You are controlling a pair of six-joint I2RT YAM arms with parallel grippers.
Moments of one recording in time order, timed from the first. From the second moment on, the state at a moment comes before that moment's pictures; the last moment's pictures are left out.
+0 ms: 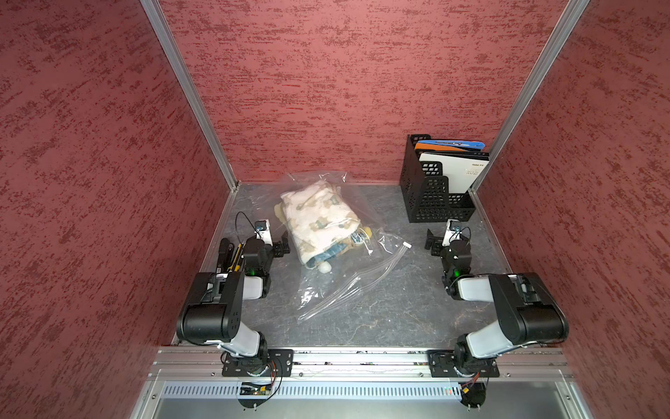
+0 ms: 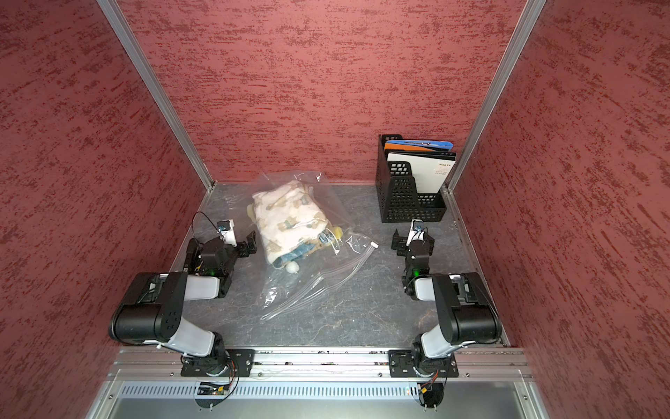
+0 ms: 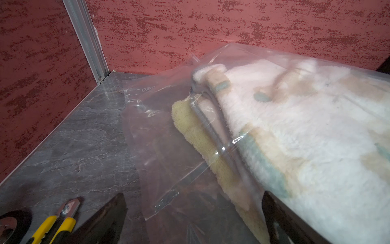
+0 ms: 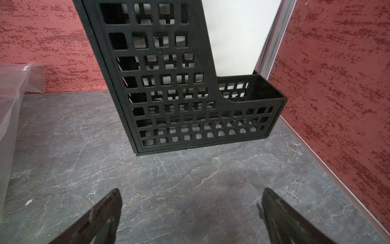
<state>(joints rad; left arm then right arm) 0.03 1.54 0.37 0.89 0.02 -0.08 0.05 1.54 0.37 0.93 0.20 0.06</state>
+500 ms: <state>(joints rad) 0.03 1.54 0.37 0.89 0.02 -0.08 0.05 1.54 0.37 0.93 0.20 0.06</state>
